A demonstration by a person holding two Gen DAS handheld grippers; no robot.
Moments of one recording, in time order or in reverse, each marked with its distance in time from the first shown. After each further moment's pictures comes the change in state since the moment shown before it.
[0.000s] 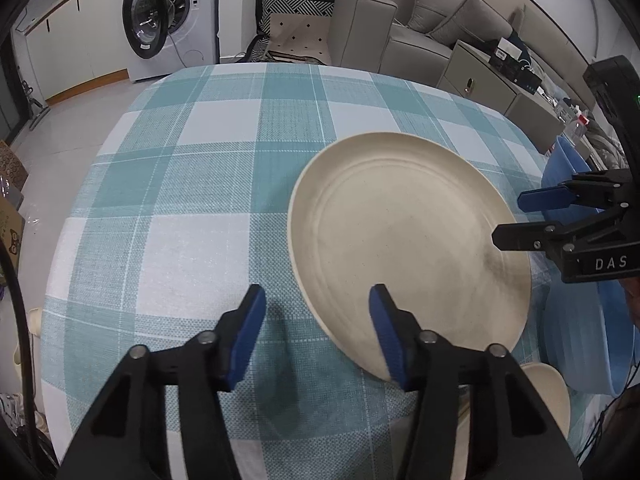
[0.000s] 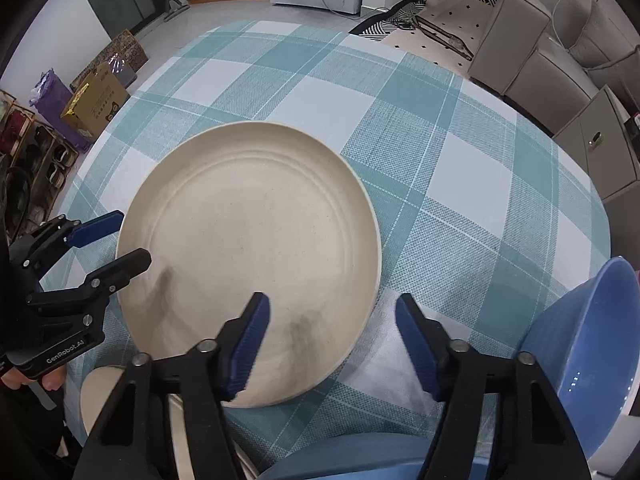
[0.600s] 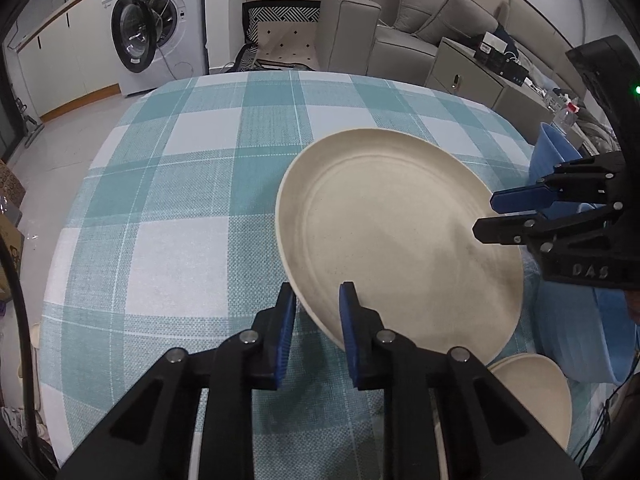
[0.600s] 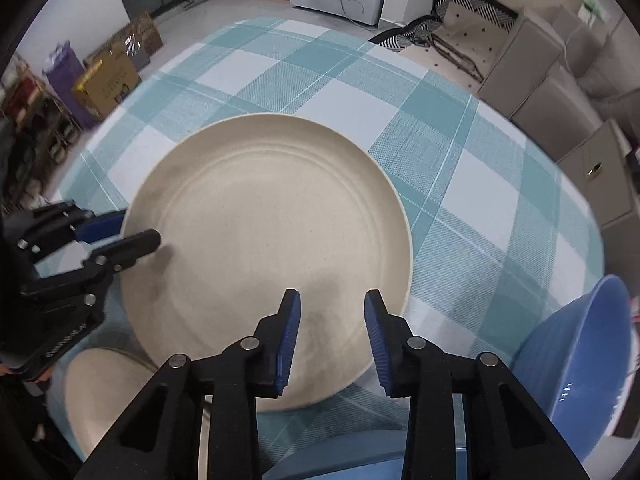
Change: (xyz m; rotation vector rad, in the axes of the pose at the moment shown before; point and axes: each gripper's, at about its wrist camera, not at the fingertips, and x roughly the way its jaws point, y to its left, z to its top) left arm -0.006 -0.016 -0.005 0.047 -0.028 0.004; right arm -0.004 0.026 -0.010 -0.106 -0.035 -0.060
